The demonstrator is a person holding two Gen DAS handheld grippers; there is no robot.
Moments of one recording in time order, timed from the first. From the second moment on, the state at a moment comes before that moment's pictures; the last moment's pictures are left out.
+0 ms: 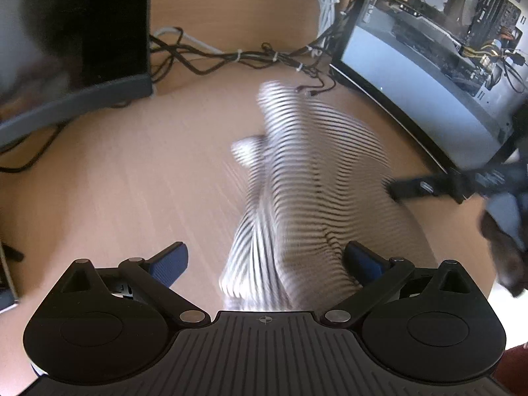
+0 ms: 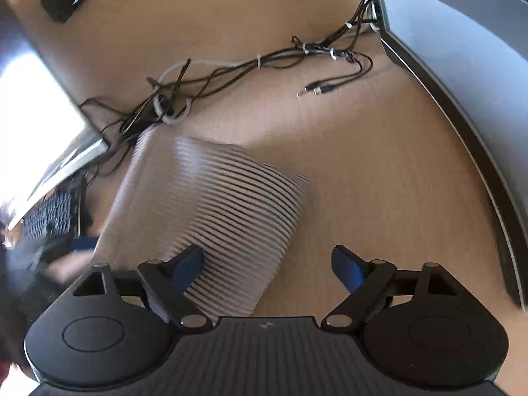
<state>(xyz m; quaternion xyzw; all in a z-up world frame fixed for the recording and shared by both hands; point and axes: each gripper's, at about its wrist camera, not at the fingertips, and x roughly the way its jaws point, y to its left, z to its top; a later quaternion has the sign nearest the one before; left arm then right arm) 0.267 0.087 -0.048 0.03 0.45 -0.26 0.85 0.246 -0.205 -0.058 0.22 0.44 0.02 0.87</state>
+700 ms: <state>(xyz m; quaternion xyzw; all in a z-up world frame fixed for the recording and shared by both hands) 0.302 0.080 -0.070 -0.09 0.50 -0.26 0.82 0.217 -0.184 -0.062 0.18 0.45 0.10 0.87</state>
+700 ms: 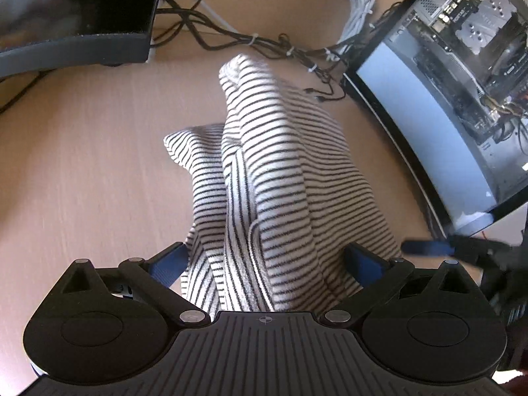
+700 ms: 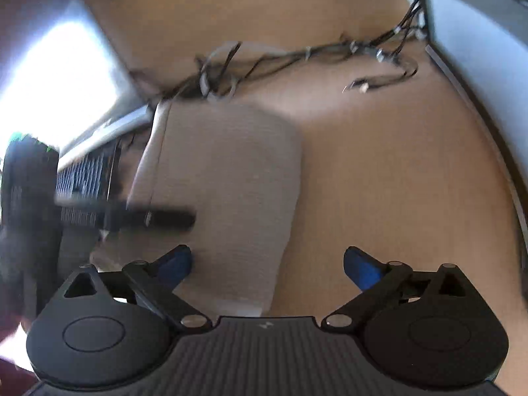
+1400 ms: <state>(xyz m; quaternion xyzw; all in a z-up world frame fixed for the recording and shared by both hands) 0.264 0.061 -0.064 -0.12 0.50 -0.26 0.82 0.223 -0.194 -0.067 0.14 0.43 0.07 0.89</state>
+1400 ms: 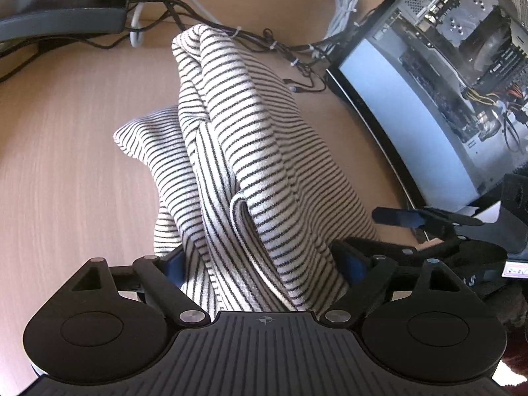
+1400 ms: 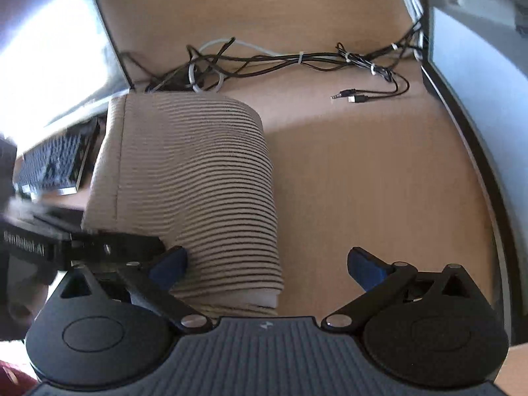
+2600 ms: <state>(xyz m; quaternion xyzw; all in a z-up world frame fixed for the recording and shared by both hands) 0.246 0.092 -0.044 -0.03 0.42 -0.17 0.89 0.198 -0.115 -0.028 -0.03 0.37 0.06 0.93</state>
